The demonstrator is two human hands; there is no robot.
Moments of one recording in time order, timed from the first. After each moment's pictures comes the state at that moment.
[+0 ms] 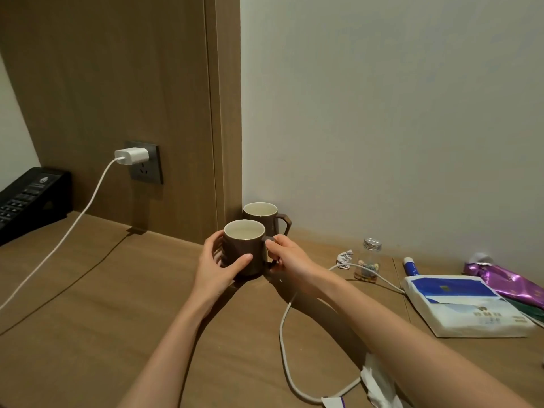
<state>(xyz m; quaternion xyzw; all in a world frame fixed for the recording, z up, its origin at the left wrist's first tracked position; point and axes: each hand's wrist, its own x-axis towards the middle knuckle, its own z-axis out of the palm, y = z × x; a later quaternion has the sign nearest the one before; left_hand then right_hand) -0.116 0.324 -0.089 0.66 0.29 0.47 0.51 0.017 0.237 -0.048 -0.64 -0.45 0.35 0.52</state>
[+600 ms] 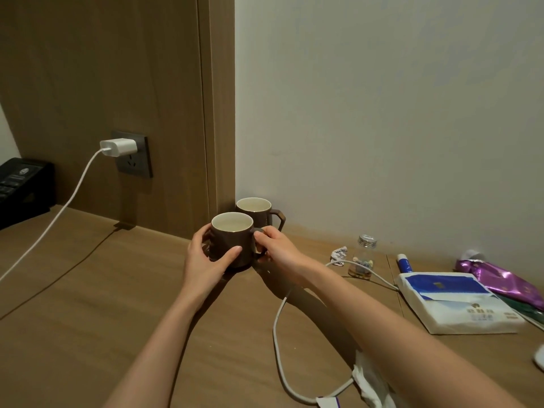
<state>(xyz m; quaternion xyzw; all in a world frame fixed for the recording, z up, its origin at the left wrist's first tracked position) -0.110 0.341 -0.097 0.67 0.34 0.48 0.44 0.022 0.256 -0.050 -0.65 -0.46 0.33 0.51</state>
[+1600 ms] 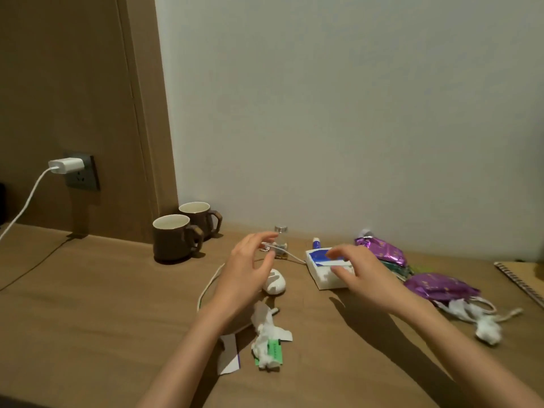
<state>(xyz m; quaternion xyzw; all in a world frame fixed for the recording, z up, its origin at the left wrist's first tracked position) -0.049 0.137 -0.042 0.85 0.14 0.40 0.30 0.120 -0.038 -0.028 -0.82 -0.51 -0.04 0.26</state>
